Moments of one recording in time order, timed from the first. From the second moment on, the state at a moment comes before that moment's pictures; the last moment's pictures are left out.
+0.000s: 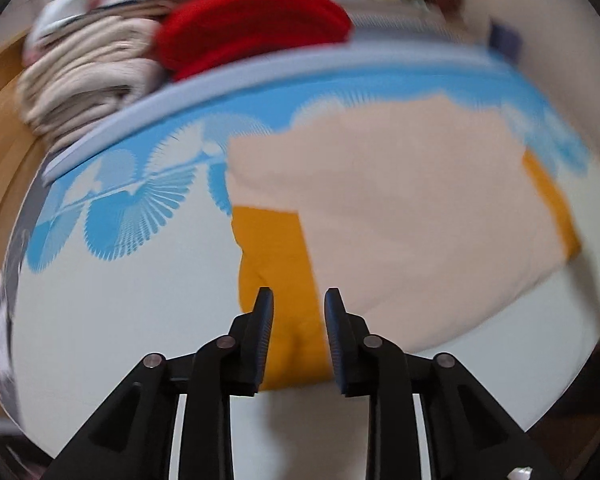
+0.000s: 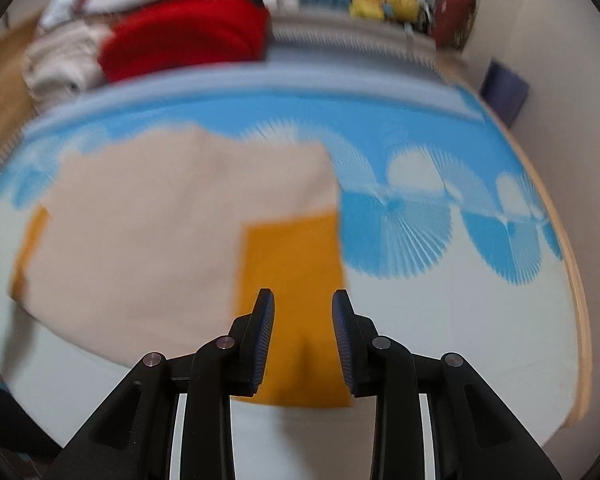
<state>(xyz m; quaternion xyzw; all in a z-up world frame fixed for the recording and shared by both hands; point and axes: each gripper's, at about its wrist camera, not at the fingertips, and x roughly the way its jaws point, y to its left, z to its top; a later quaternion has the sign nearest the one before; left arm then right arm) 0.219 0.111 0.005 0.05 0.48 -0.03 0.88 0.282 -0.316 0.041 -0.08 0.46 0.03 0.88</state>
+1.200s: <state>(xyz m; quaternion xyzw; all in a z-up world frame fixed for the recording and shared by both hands) 0.189 0.194 -0.141 -0.41 0.53 0.06 0.74 0.256 -0.139 -0.120 -0.16 0.54 0.09 0.82</state>
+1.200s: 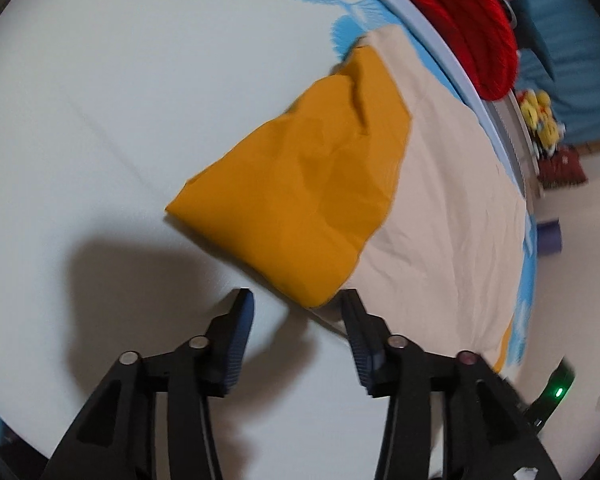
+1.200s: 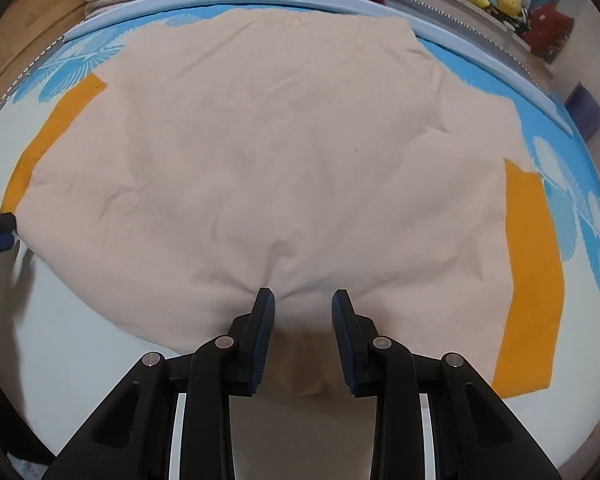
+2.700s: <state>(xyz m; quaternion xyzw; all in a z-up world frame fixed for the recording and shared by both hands) 0.183 0.193 -0.023 -0.30 0.41 0.02 0.86 0.229 -0.125 -0.073 -0.09 0.45 0.19 0.87</state>
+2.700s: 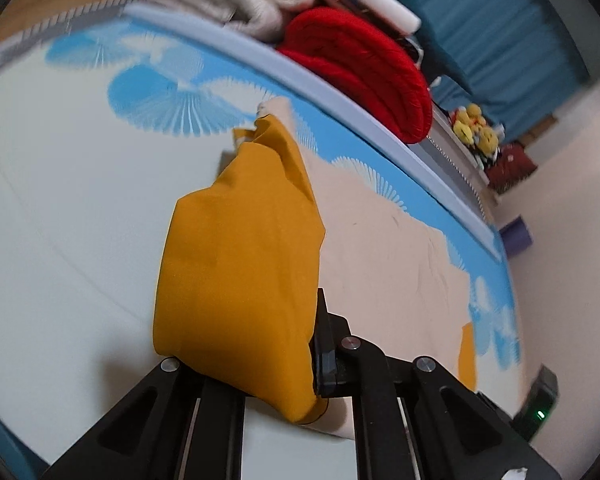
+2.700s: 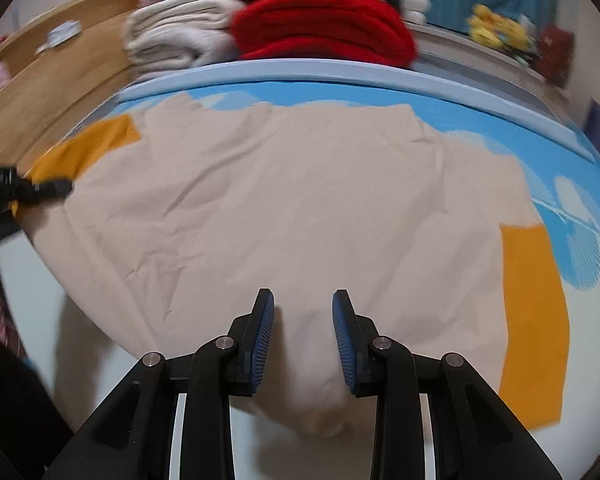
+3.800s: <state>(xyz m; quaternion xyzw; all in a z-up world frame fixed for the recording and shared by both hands) 0.222 -0.177 -0.050 0.13 0.47 -0.26 0.83 0.267 -0.387 0.045 0.08 0.41 0.03 0.91</state>
